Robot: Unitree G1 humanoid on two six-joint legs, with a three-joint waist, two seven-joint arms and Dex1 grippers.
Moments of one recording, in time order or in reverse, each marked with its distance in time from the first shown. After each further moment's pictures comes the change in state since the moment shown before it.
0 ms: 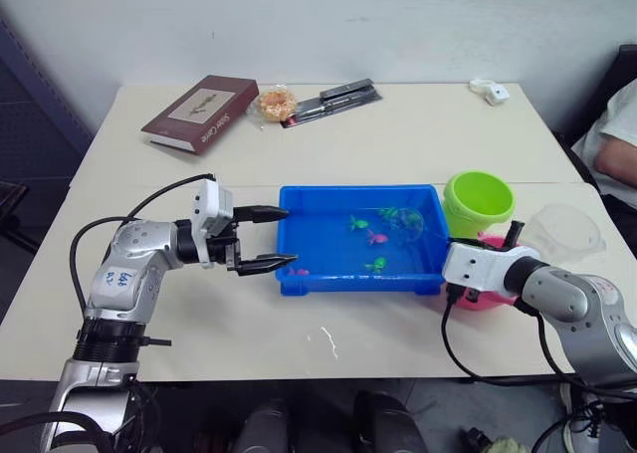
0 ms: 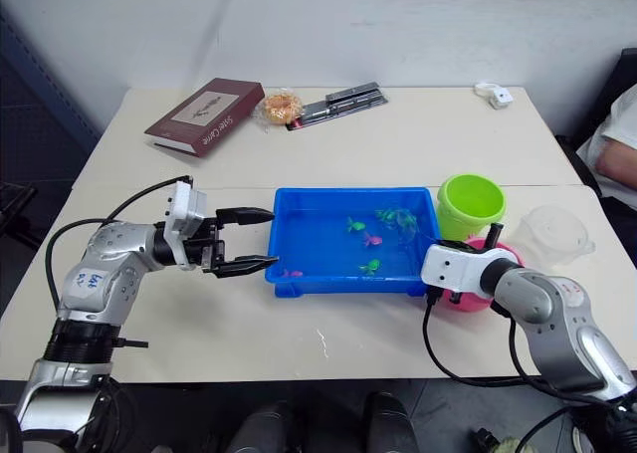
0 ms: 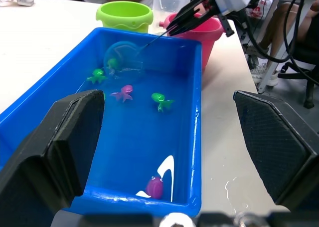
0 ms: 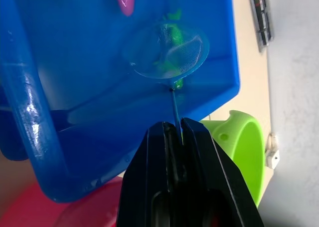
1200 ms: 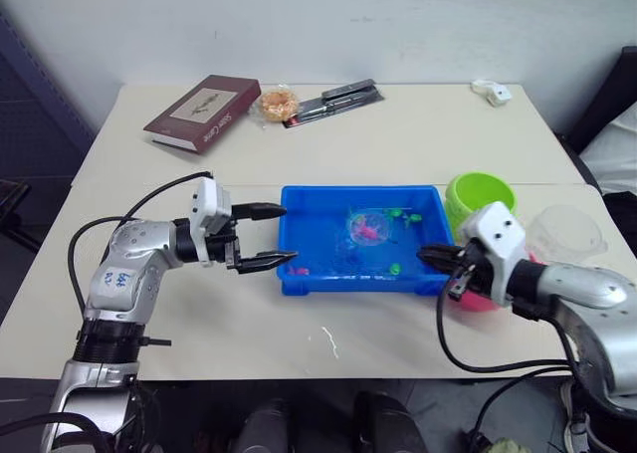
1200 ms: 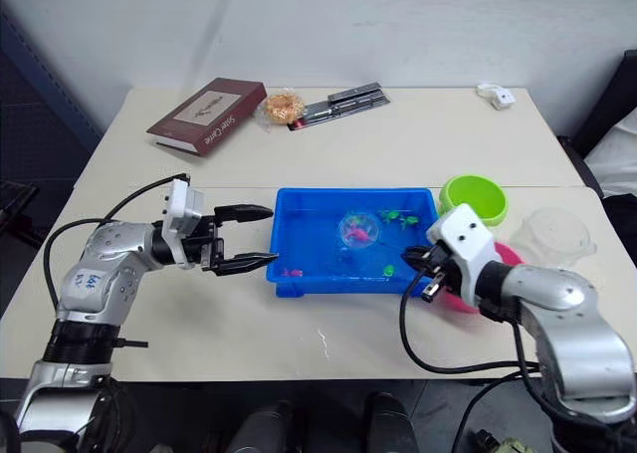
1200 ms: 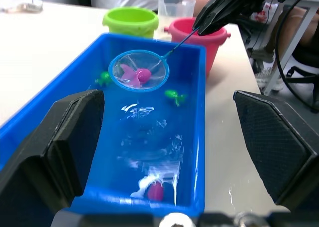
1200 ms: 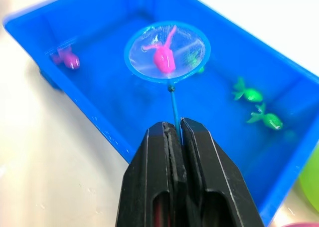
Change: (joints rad) left arm -0.027 -0.035 -0.004 -0.005 -0.025 0.021 -0.008; right arm -0.003 0.260 -0.420 -0.425 0.689 0.846 0.189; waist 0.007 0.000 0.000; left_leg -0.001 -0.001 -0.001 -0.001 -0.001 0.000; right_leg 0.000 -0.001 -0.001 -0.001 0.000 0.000
